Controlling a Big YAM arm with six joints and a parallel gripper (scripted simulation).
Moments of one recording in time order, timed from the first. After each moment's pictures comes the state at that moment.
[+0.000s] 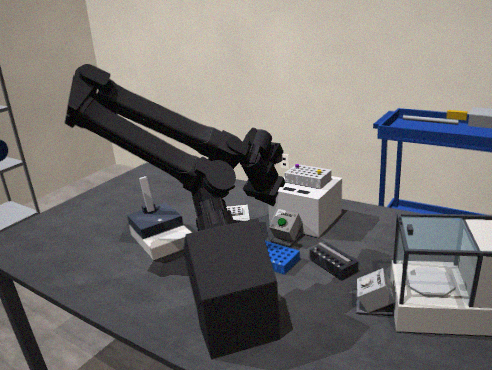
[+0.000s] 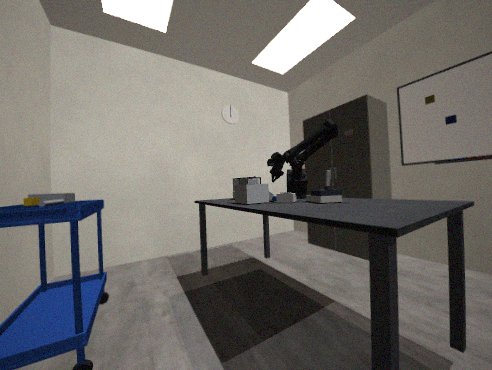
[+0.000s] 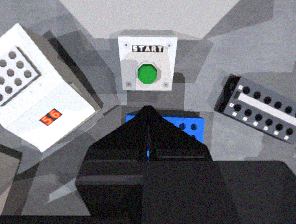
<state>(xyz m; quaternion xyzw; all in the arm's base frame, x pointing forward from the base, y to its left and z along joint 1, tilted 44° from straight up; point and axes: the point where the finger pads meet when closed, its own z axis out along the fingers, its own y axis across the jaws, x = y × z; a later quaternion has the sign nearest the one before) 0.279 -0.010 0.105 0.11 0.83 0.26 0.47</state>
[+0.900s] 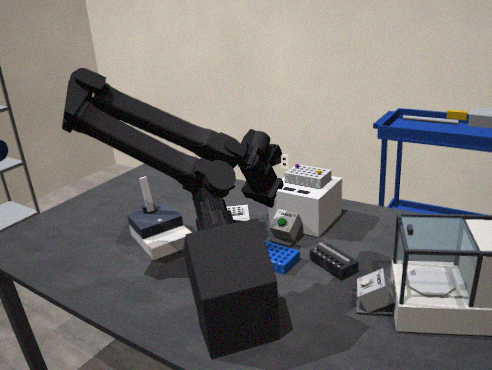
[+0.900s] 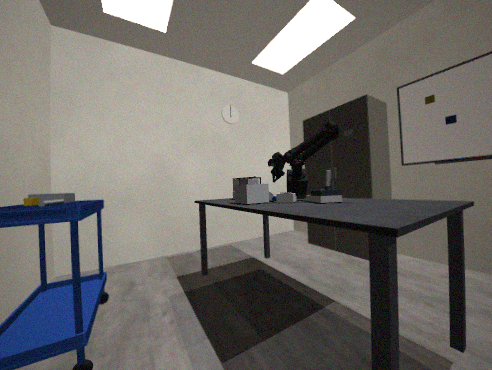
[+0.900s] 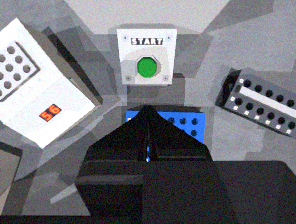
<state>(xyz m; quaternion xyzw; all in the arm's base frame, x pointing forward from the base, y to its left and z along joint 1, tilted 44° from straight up) 0.272 -0.008 0.101 0.12 0.83 0.26 0.47</state>
